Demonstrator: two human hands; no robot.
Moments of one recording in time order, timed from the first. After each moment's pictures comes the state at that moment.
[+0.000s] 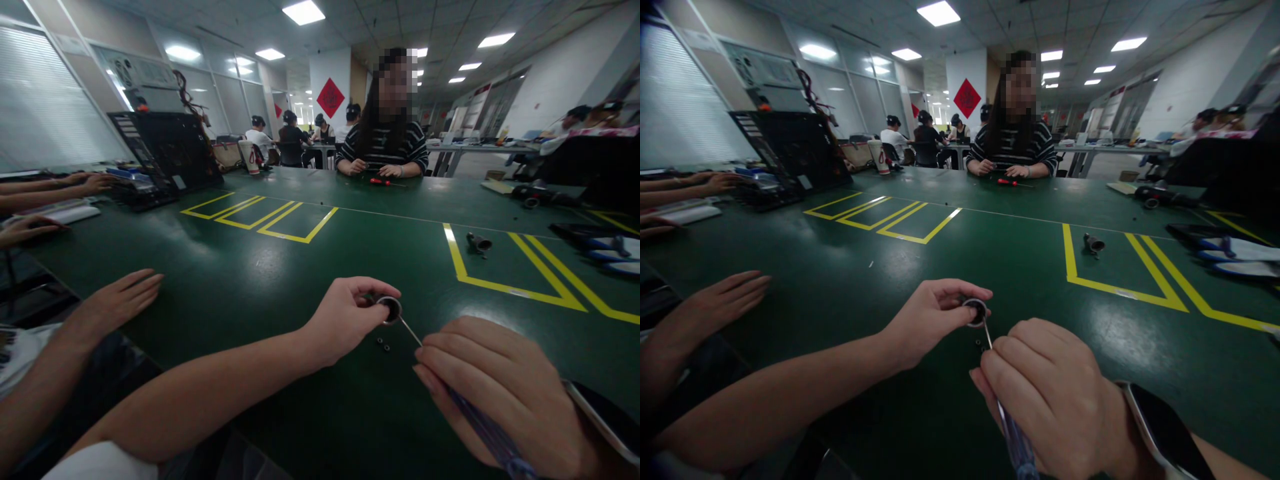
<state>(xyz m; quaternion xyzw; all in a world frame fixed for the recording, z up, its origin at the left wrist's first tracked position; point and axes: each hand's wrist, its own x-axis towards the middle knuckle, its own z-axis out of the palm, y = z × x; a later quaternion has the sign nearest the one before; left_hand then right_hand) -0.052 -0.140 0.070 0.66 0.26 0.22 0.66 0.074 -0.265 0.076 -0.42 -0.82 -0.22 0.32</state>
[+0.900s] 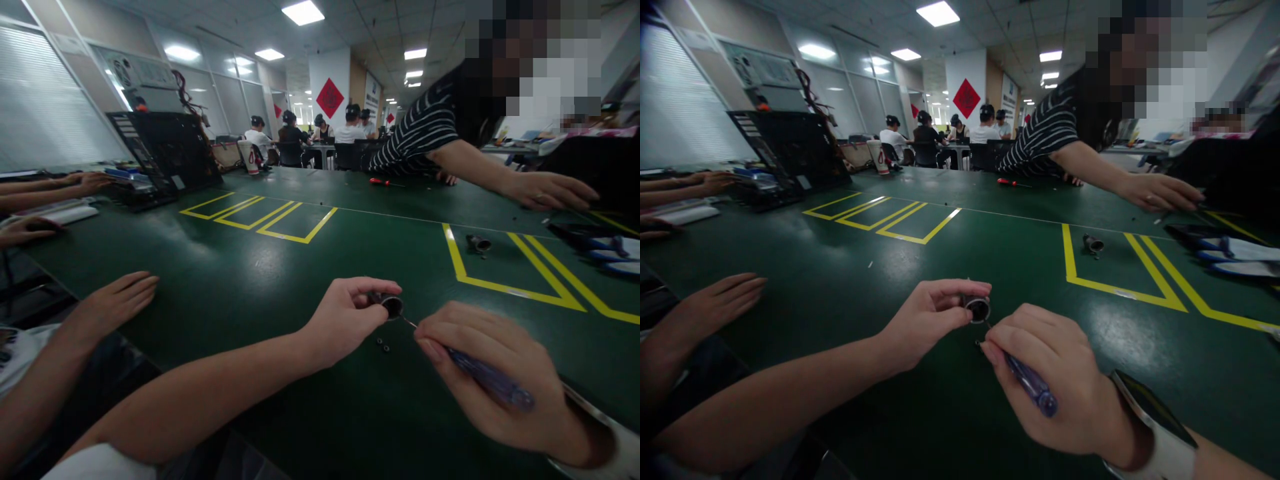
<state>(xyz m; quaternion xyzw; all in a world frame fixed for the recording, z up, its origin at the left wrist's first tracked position) -0.057 -0.141 0.072 0.67 0.25 0.24 0.66 0.078 -0.262 0.074 -0.47 -0.78 -0.08 0.41</state>
